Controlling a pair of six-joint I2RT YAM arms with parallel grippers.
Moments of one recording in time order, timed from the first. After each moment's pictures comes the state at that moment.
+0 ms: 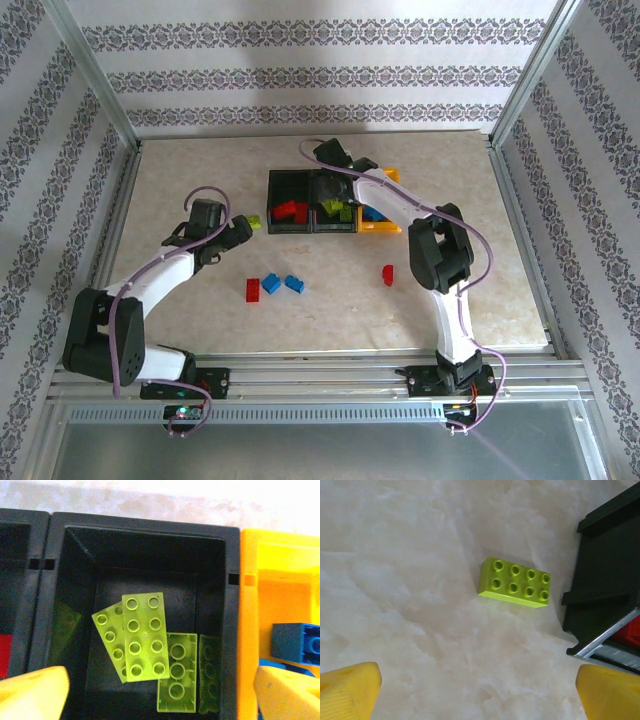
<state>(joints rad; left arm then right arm) -0.18 1.39 0.78 -0.26 -0.05 -0.64 0.55 2.09 1.78 -0.72 0.28 0.41</state>
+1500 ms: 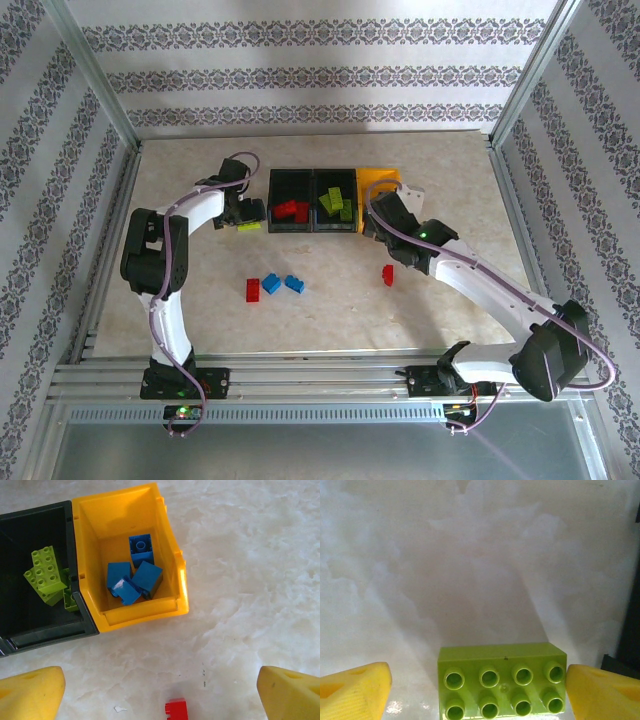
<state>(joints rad) -0.17 1.97 1.37 -0.57 -0.03 -0.39 0.62 1.28 1.06 -0.73 0.54 0.74</state>
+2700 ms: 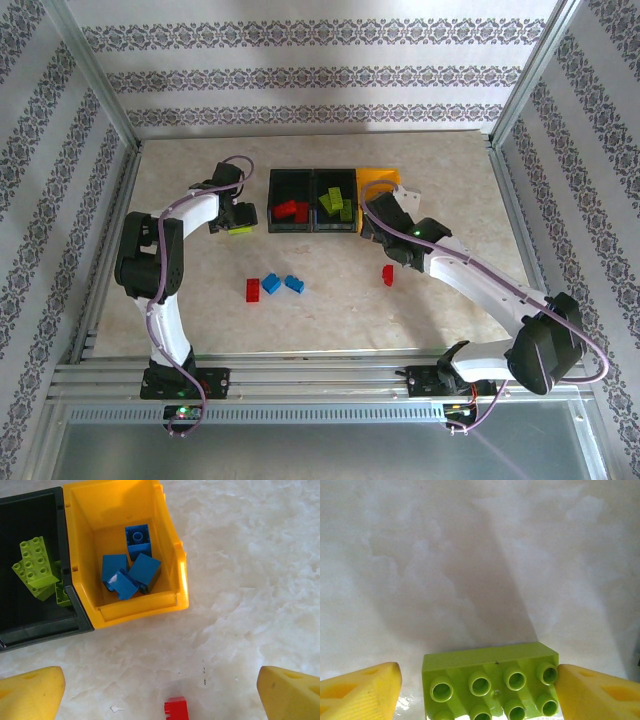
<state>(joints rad) -0.14 1.93 1.30 -0.56 -0.05 -0.39 0.62 1.33 1.06 -0.72 0.54 0.75</state>
